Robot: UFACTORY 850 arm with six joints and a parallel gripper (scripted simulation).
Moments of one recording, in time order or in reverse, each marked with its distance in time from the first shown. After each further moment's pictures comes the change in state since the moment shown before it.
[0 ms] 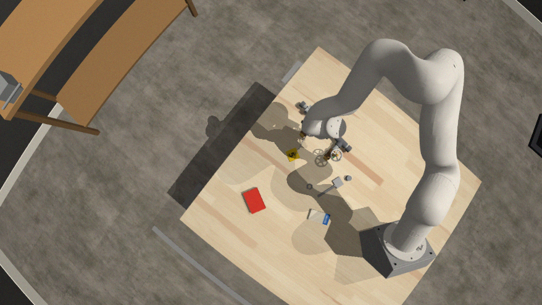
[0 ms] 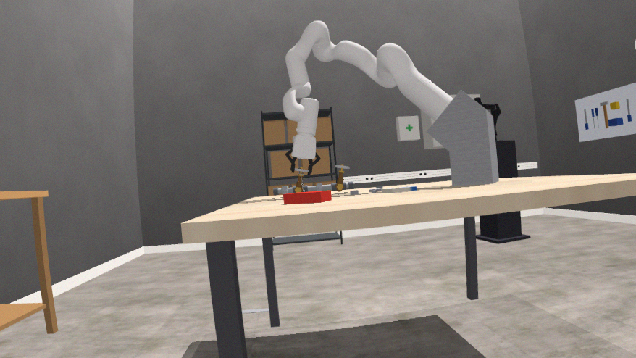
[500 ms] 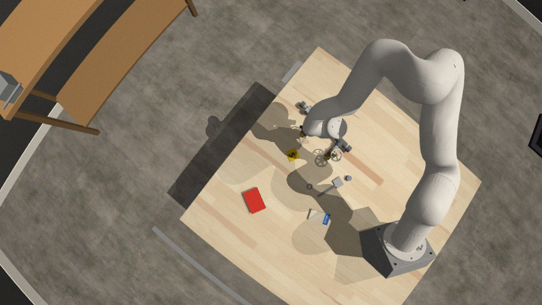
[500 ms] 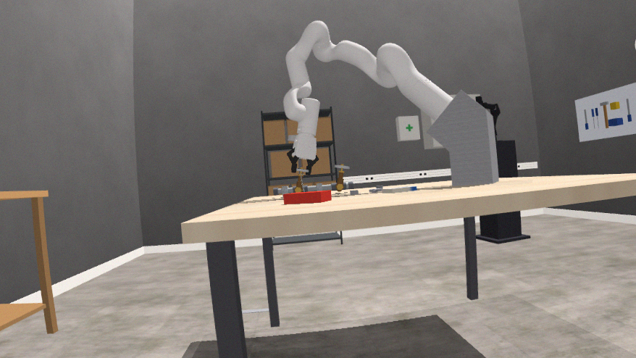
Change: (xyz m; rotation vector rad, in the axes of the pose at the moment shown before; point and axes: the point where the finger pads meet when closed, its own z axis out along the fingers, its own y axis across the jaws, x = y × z) arm 0.000 0.000 0.000 0.014 -0.001 -0.343
